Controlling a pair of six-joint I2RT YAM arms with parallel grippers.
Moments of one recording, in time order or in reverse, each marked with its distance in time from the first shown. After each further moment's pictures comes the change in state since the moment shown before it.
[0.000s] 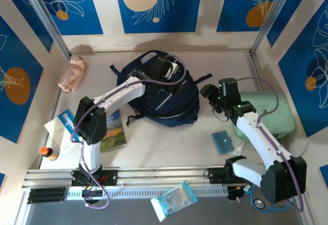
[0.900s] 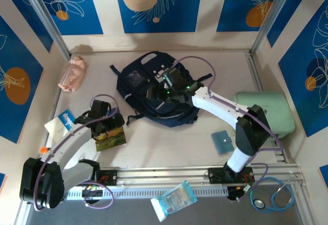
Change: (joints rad) left arm 0.460 -0.835 -1.096 -0.012 -0.023 -0.356; right arm 0.463 0.568 0.485 -0.024 -0.071 -0.207
